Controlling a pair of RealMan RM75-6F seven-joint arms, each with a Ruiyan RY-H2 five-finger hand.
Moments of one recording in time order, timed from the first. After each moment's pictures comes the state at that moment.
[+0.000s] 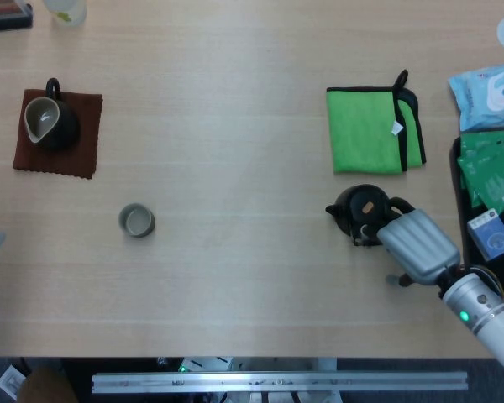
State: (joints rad) left arm -0.11 -1.09 -0.02 -1.65 1.50 1.43 -0.04; right arm 0.45 -1.45 -0.09 -1.76 -1.30 0.98 -0.59
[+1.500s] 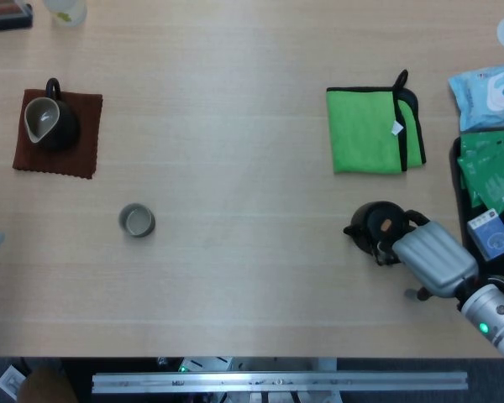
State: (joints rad) left arm -0.11 -1.08 -0.02 -1.66 1.49 1.42 -0.04; right arm 0.45 -1.35 -0.16 -1.83 -1.31 0.97 -0.59
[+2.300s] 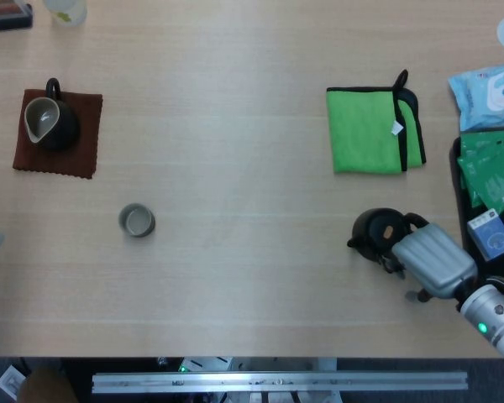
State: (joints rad) left arm -0.11 -1.08 -0.01 -1.66 1.48 1.42 -0.04; right arm 0.46 -1.36 -0.16 -1.83 -1.29 0.95 -0.61
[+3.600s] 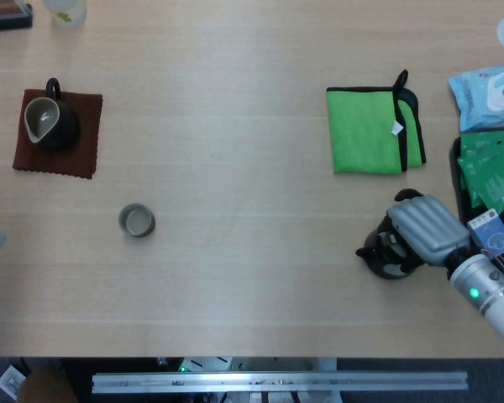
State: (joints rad) left arm -0.12 -1.07 -0.01 -1.67 1.48 1.40 -0.04; right arm 0.52 -1.36 -0.03 -1.84 -1.15 0.91 -0.39
